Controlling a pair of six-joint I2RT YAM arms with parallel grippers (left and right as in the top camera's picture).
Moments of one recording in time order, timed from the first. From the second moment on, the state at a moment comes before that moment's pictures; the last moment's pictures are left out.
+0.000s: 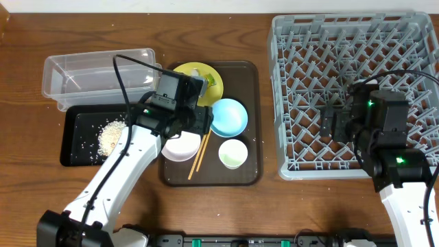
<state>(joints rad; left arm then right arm) -0.35 1.44 1.07 -0.69 0.24 -0.16 0.05 1.05 0.93 -0.67 -0.01 0.05</state>
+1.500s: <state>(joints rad) -0.13 1.53 1.10 -0.44 0.71 -0.38 0.05 1.13 0.93 -0.50 -0.20 0.06</state>
